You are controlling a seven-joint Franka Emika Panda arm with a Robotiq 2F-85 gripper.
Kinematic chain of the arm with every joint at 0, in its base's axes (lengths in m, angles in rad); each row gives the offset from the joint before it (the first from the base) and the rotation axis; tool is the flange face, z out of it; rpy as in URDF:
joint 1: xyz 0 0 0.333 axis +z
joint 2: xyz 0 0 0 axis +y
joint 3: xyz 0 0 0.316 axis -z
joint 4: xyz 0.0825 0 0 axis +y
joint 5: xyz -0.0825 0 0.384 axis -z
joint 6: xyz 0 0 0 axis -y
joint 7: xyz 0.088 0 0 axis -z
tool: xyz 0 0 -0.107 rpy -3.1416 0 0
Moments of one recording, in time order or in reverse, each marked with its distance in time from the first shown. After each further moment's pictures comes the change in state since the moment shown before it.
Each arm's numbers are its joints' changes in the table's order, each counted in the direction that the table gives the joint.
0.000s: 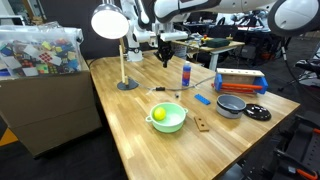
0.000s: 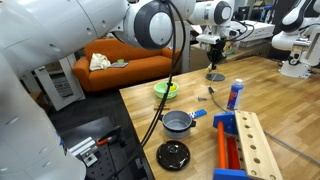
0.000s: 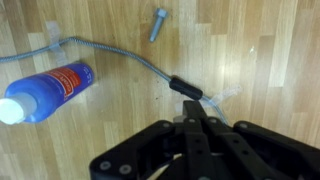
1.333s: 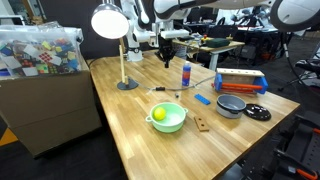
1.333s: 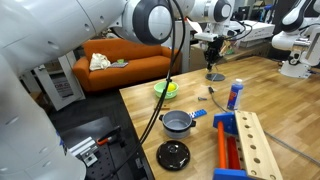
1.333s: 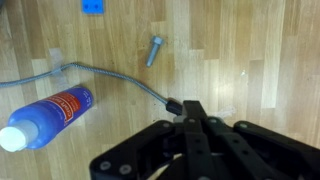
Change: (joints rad) arm 0.002 -0.034 -0.001 0.038 -0.040 -0.083 0.009
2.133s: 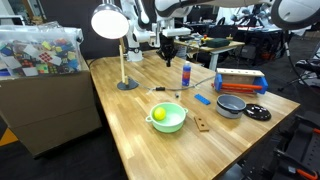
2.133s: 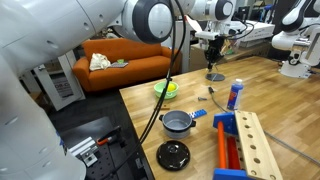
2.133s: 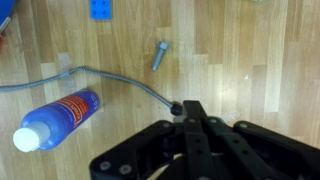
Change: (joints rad) arm -0.009 -0.015 0.000 0.006 0.000 -0.032 -0.012
